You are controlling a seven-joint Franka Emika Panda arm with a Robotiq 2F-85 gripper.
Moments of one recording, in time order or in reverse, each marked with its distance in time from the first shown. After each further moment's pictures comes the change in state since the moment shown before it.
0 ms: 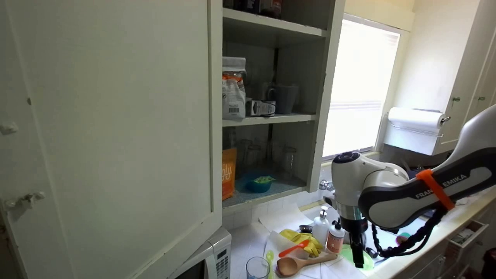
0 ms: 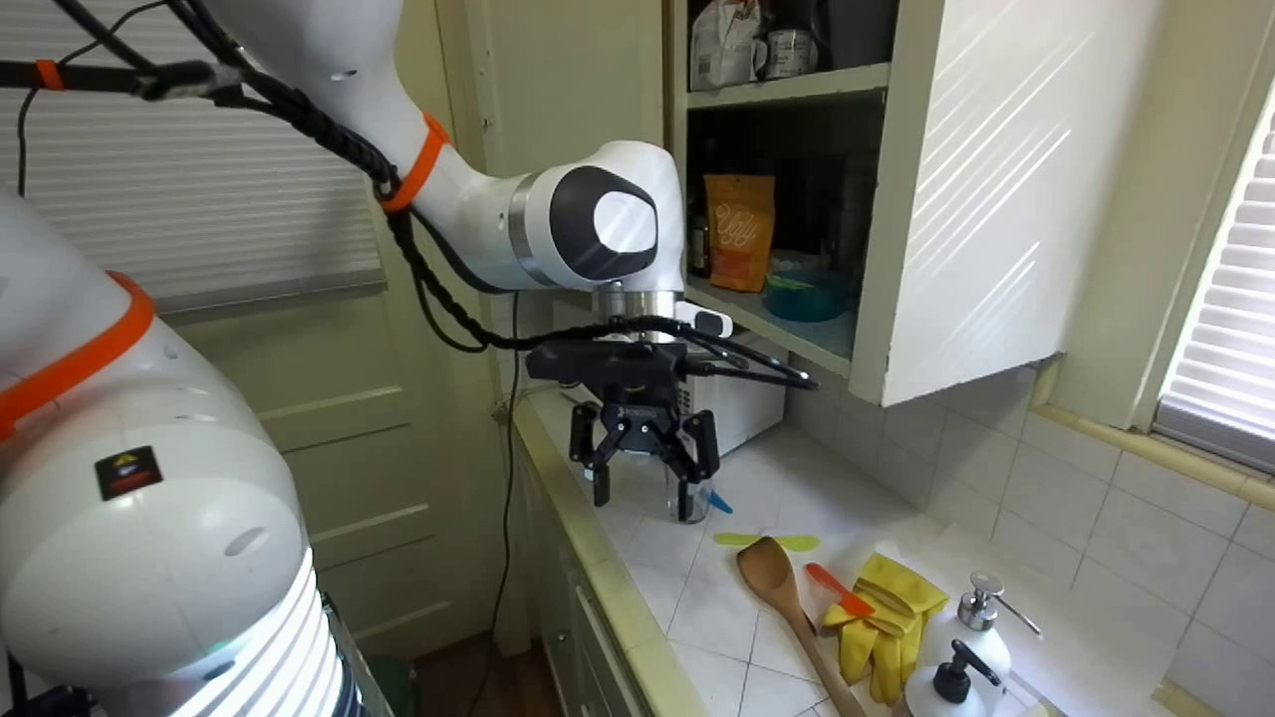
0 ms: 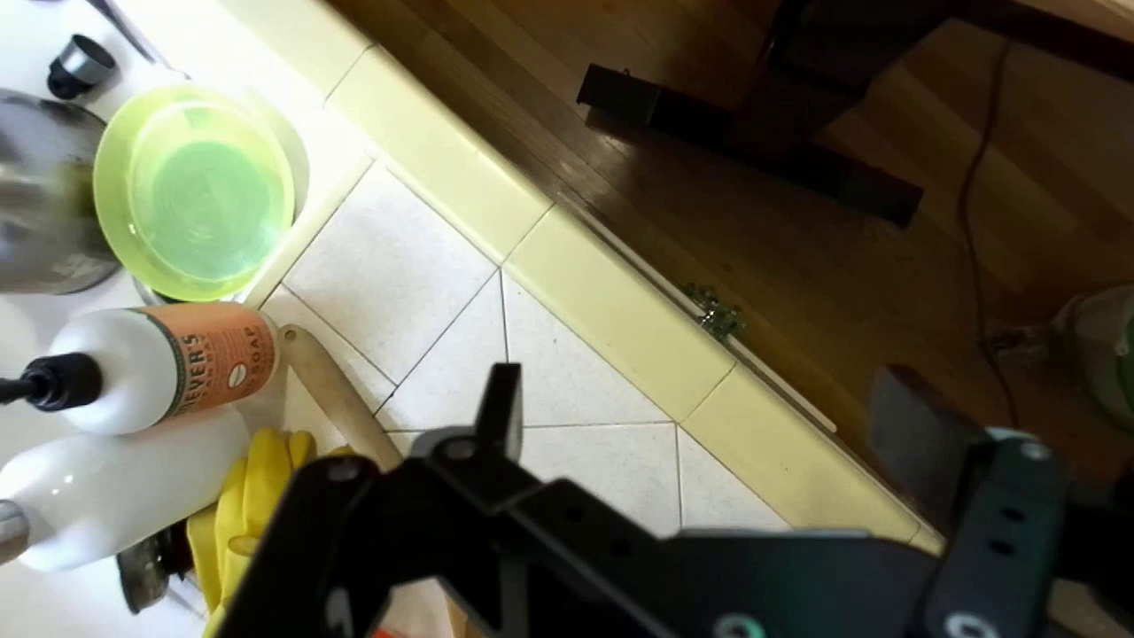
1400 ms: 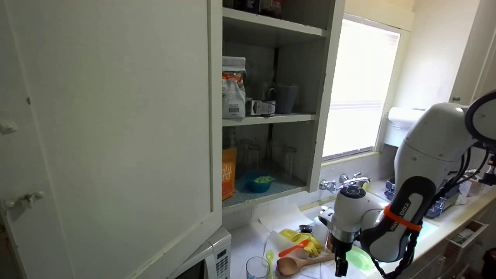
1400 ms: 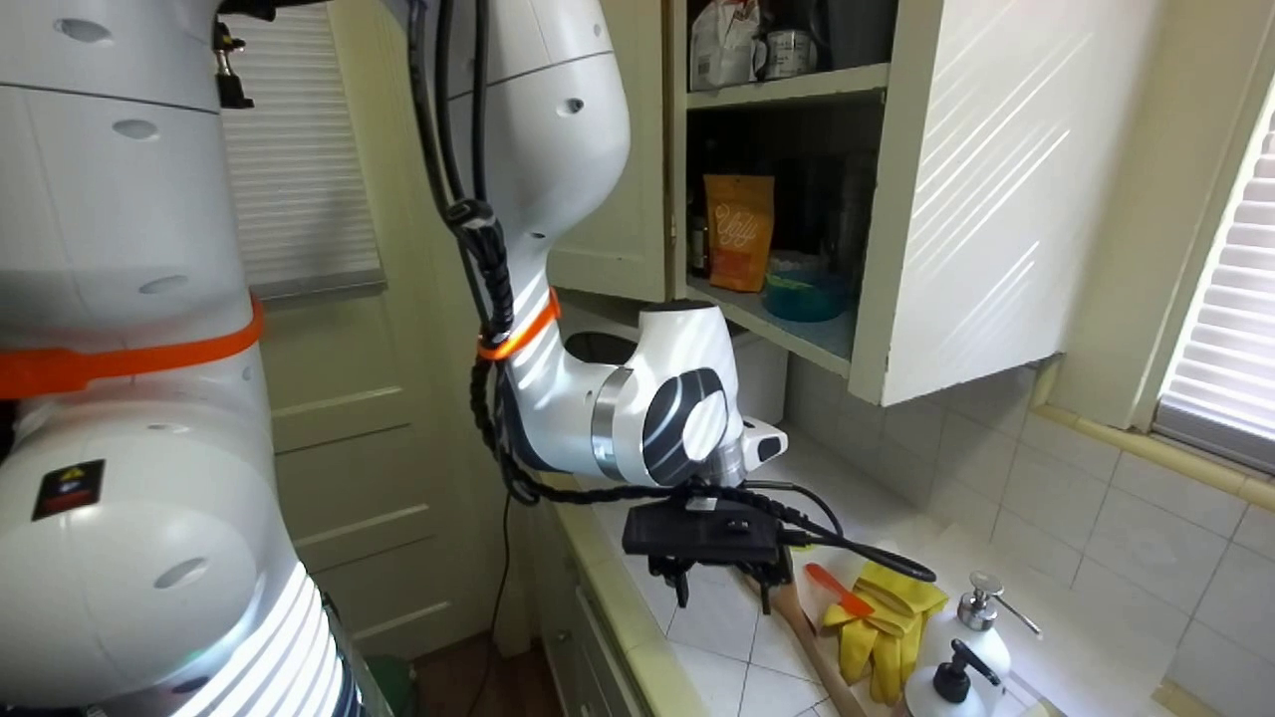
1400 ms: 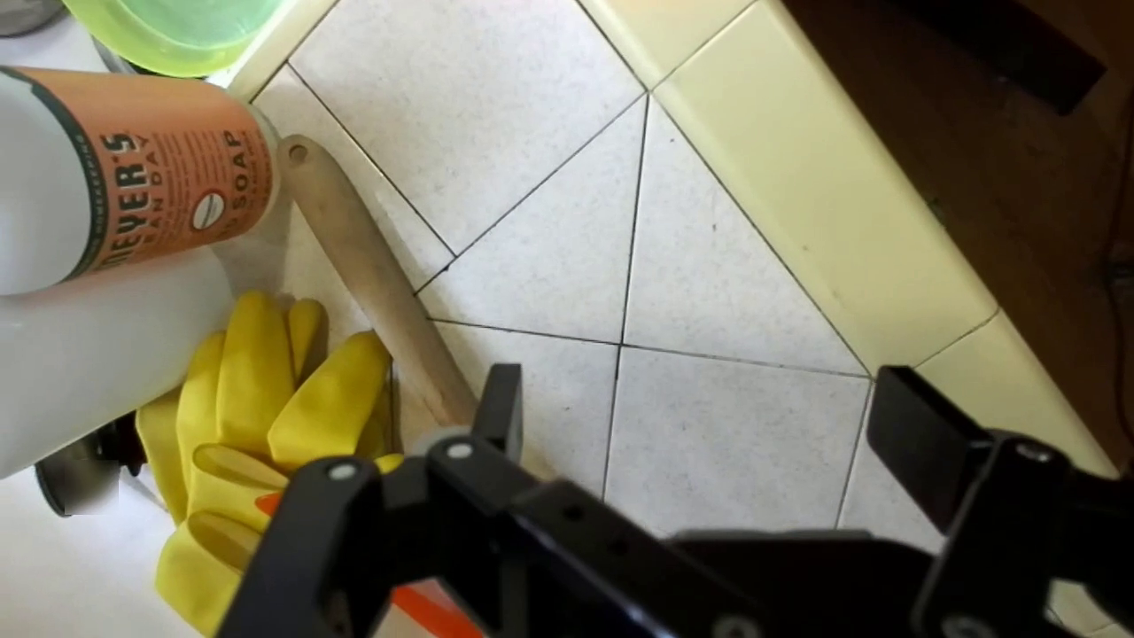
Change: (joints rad) arm -0.180 0.507 -0.093 0.007 -0.310 0.781 -0.039
